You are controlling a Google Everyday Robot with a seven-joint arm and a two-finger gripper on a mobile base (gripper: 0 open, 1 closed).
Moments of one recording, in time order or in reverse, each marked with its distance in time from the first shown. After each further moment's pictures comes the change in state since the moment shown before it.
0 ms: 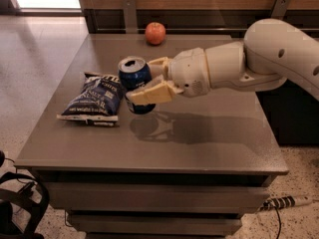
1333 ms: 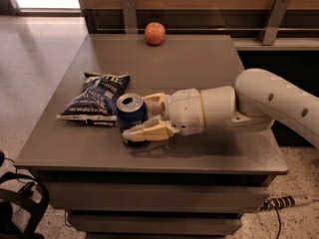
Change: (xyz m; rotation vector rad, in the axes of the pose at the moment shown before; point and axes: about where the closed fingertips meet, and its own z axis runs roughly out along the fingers) arm 0.051 0.049 0.025 -0.049 -0.089 -0.024
